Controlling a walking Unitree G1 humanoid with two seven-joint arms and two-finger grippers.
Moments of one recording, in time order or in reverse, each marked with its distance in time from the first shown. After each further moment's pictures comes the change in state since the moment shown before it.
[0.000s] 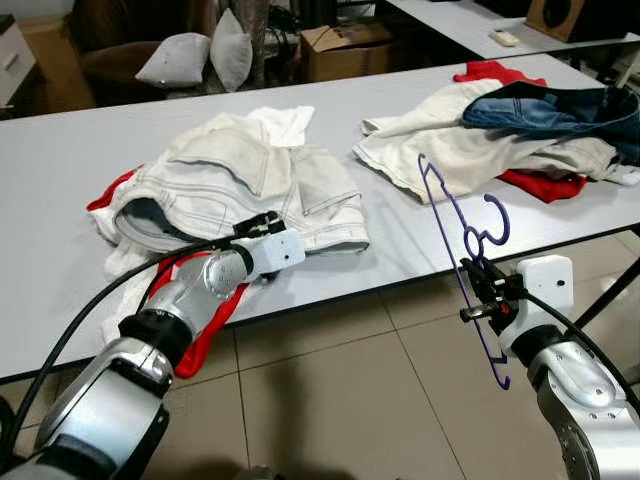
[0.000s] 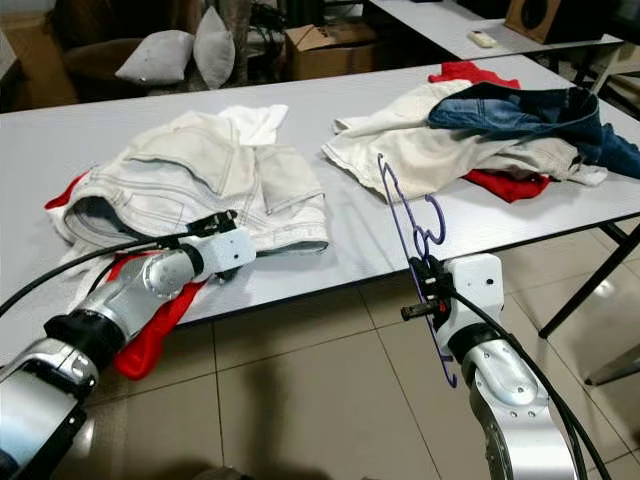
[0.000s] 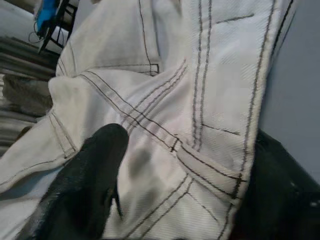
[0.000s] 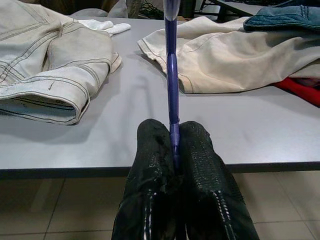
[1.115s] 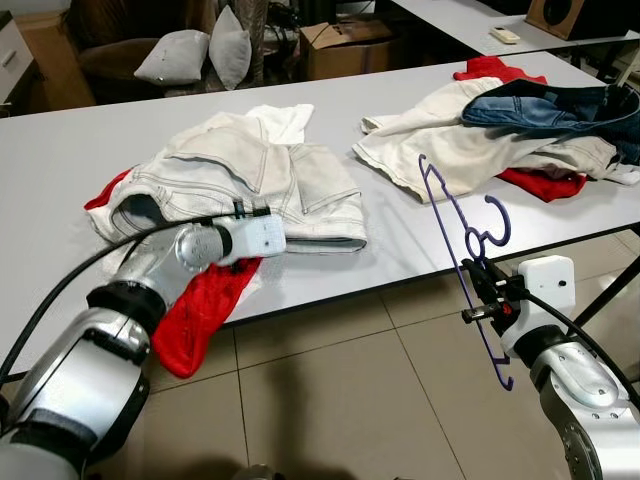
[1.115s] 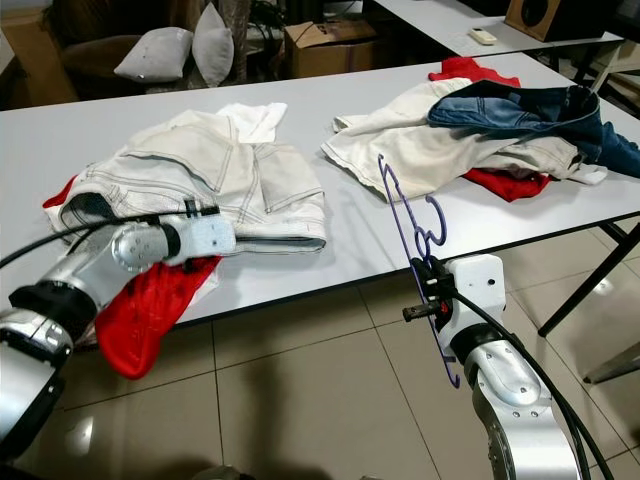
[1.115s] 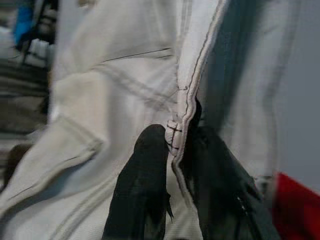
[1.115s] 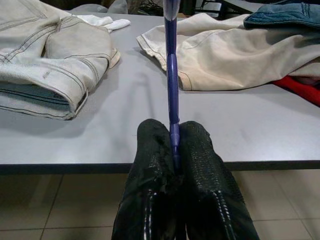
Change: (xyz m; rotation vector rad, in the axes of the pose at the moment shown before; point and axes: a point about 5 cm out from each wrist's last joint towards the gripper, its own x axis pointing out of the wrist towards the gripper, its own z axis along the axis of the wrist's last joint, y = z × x) left arm -0.011 0.041 -0.008 0.096 -0.009 -0.096; right arm -0.001 -0.002 -0.001 -0.011 0.008 0.003
